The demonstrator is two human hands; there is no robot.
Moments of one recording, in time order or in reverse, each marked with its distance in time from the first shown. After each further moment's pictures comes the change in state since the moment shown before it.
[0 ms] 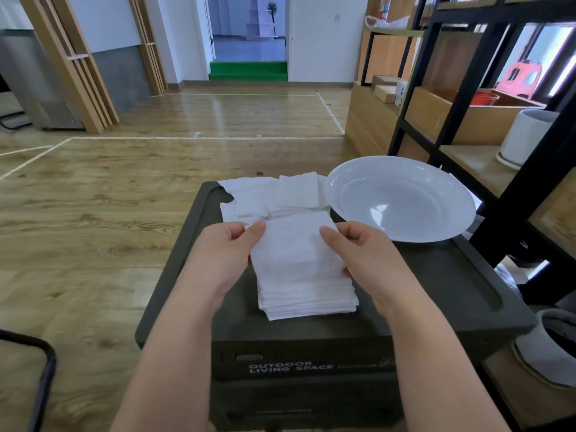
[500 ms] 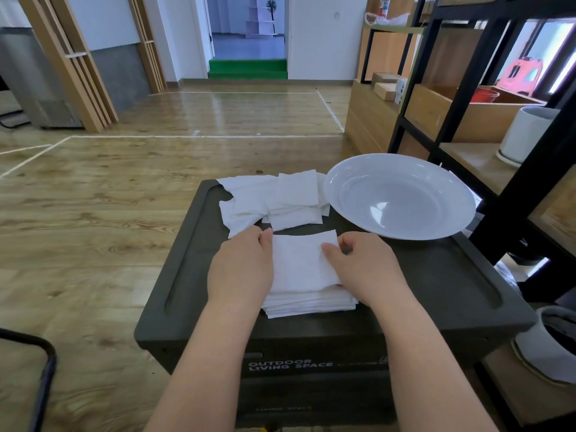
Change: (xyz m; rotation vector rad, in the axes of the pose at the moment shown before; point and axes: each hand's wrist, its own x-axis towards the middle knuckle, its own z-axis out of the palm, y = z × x) left_hand 0.000 -0.009 0.035 0.637 0.242 0.156; right_hand 0.007 0.013 0.005 -0.638 0.131 -0.032
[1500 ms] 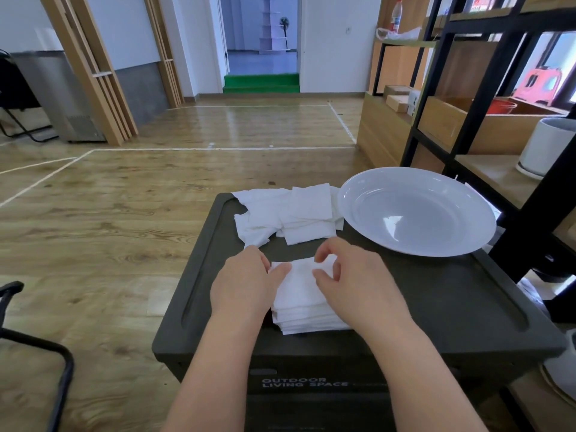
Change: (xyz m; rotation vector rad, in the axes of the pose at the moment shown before) left_hand 0.010 -0.020 -0.001 0.048 -0.087 -0.137; right_hand -0.013 -0.023 0.009 -0.126 0.012 -0.201
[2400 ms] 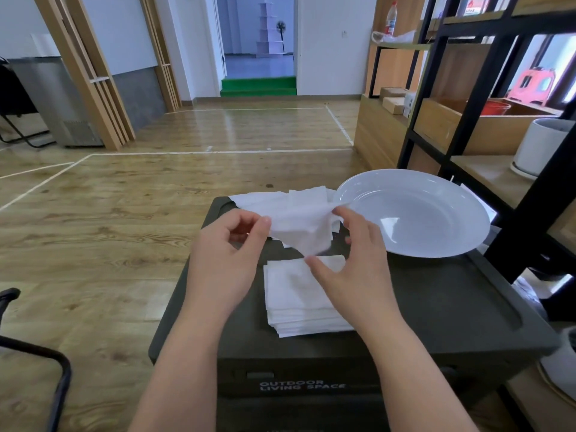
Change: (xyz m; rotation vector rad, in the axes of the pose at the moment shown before) left_hand -0.007 0.008 -0.042 -0.687 0.214 0.293; right_hand 0.004 0.000 0.003 0.331 0.233 -0.048
